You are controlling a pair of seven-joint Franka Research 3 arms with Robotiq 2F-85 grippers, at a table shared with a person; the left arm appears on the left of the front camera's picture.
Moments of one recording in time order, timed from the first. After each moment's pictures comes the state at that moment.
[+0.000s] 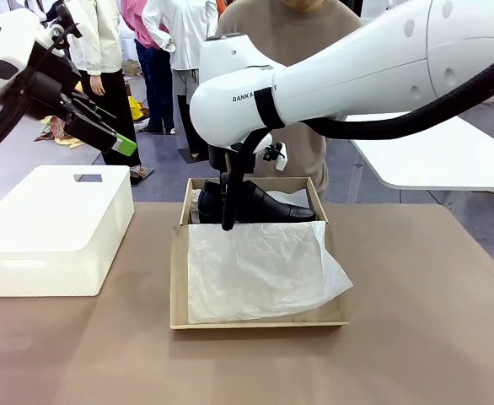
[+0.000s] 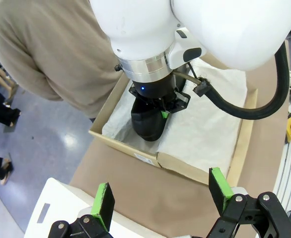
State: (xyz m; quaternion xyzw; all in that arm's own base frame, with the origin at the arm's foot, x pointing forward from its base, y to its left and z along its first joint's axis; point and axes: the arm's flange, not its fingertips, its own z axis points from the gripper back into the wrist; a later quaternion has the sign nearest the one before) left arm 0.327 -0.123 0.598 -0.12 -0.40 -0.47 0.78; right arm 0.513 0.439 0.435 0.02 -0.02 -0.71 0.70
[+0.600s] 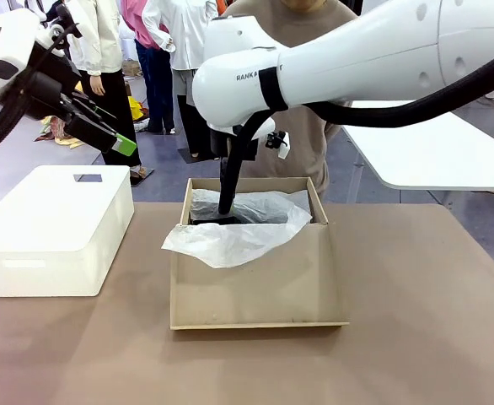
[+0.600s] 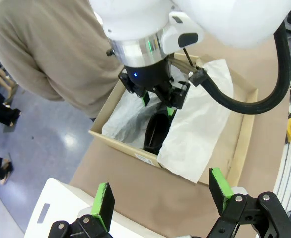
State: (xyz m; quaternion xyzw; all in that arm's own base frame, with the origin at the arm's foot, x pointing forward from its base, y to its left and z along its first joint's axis) left arm 0.327 -0.123 0.598 -0.12 -0.40 -0.47 0.78; right arm 0.519 0.433 0.463 0.04 -0.01 -0.73 0.69
